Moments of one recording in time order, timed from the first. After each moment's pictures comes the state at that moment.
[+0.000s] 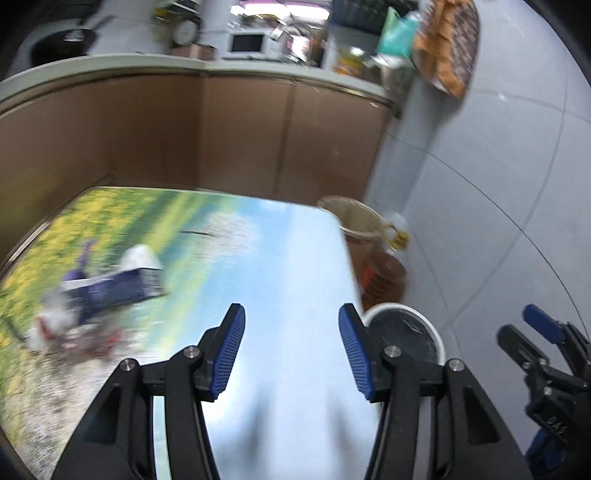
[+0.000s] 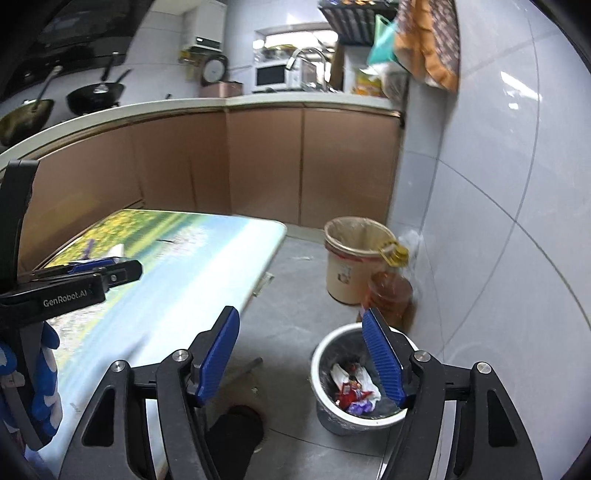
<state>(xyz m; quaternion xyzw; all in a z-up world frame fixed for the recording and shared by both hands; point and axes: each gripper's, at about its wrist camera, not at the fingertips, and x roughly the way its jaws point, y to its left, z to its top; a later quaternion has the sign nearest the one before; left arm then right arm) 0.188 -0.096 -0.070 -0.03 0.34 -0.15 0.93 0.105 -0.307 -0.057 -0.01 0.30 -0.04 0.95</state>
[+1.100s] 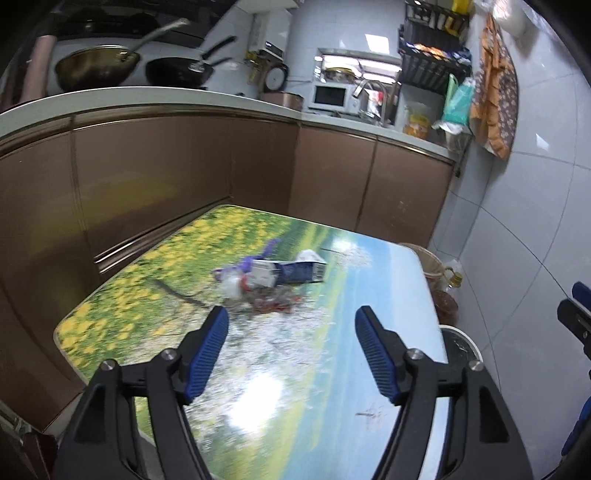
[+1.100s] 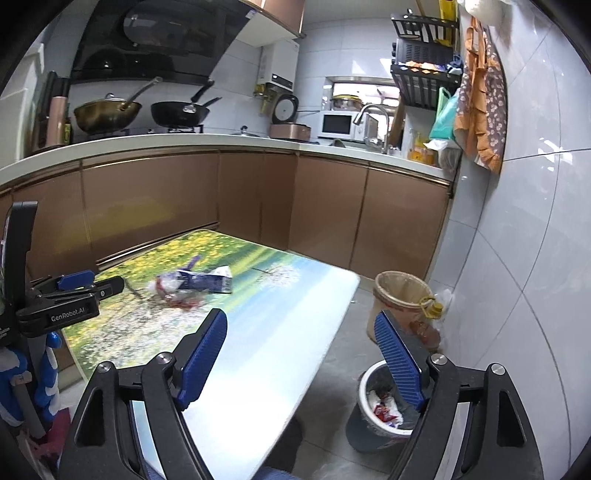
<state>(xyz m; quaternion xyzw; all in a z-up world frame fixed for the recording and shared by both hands) 0.029 0.066 -0.031 -0.07 0.26 -0.02 0.96 -0.001 -0.203 0.012 -0.07 0.23 0.05 0.97</state>
